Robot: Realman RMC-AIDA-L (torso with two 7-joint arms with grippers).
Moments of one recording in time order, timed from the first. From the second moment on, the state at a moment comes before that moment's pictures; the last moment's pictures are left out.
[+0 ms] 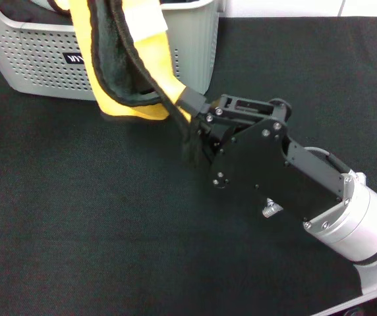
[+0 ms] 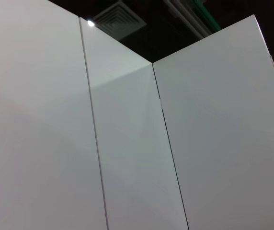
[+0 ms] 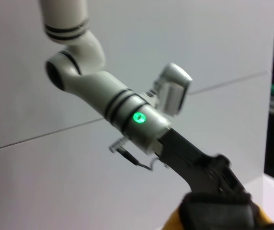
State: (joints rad) left arm -0.22 -2.09 0.86 1.44 1.14 1.54 -1.56; right arm 0.43 2.03 -2.63 -0.72 0.34 -1.43 -1.03
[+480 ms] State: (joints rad) left arm -0.20 -2.09 0.84 1.34 1.25 1.63 -1.41; right arm 0.41 2.01 -2.53 -0.69 0.35 -1.52 -0.37
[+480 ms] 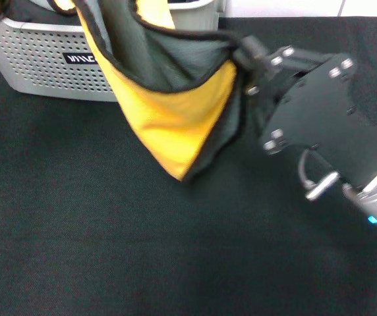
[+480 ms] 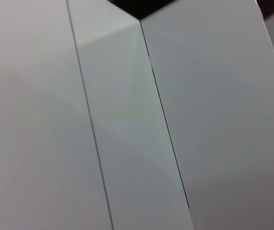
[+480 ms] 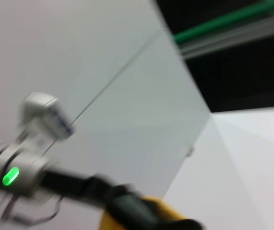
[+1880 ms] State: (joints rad) left arm -0.35 -1.80 1.08 0.98 1.44 2.03 -1.56; right arm 0.57 1.89 -2.37 -0.12 0.06 -2.12 1.01
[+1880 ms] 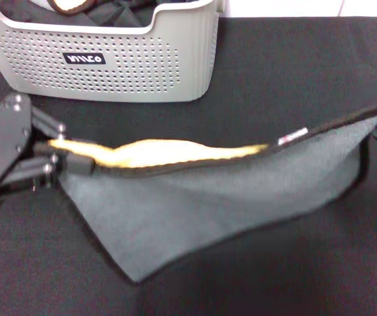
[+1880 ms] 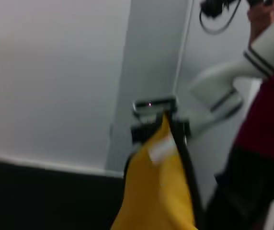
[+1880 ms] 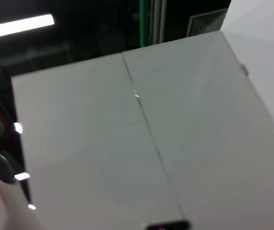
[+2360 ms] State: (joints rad) left arm -0.45 -1.75 1.15 0.85 1.66 2.03 -1.65; right arm 0.57 1.96 -2.37 -0.11 0.02 -1.92 1.20
